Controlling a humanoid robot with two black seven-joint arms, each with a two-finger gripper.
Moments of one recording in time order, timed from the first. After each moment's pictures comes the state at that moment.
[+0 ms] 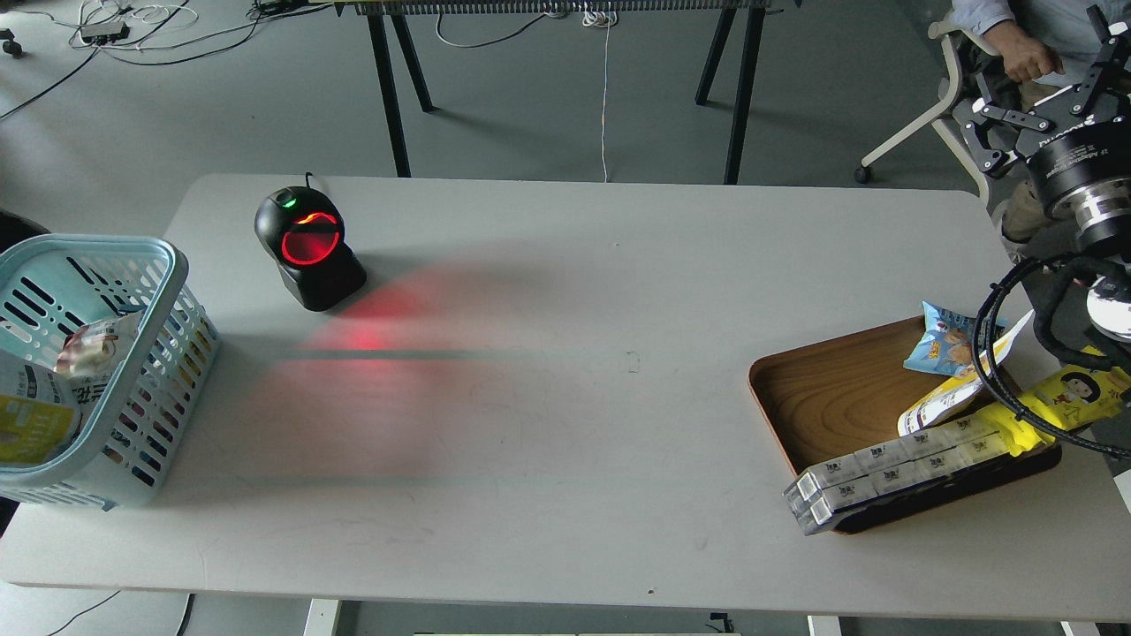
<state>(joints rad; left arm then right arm) -0.96 1.64 -0.07 -1.39 1.82 0.32 -0.49 0.85 -0.61 0.44 0.69 0.41 0.47 0.49</state>
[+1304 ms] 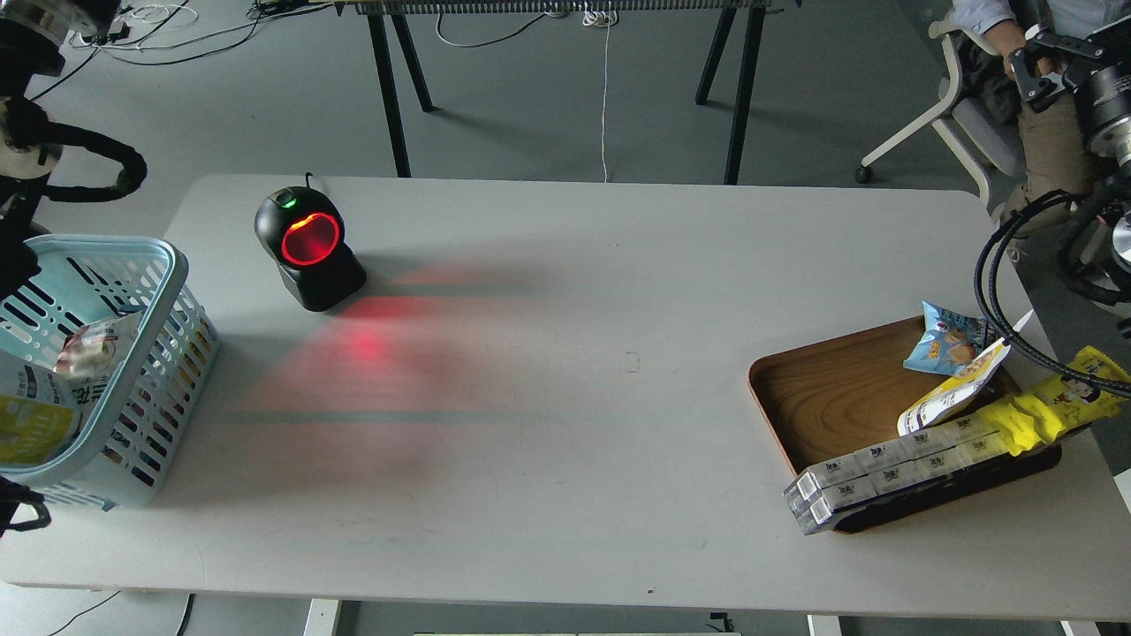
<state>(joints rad) -1.10 0.46 -0.63 -0.50 0.01 -0.49 -0.42 0.97 -0.47 0.61 0.42 0.41 0.47 0.37</state>
